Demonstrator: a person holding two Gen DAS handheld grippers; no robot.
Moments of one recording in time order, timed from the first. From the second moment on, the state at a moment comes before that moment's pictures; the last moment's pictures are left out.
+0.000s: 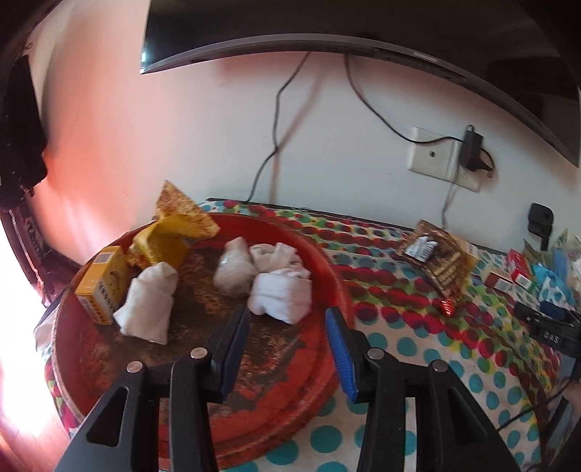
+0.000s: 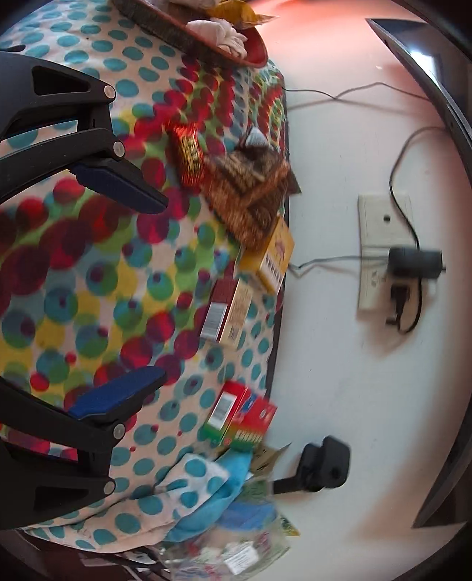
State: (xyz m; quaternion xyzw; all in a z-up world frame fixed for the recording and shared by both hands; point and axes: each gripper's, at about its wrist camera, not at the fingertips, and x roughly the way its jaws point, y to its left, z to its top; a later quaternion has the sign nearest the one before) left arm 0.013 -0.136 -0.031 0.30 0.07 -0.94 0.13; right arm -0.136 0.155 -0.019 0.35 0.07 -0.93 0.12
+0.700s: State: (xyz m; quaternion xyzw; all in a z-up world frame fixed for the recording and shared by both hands) left arm 0.000 -0.099 -0.049 0.33 0.03 -0.94 0.06; right arm -0.243 0.134 -0.033 0.41 0.02 -0.91 0.05
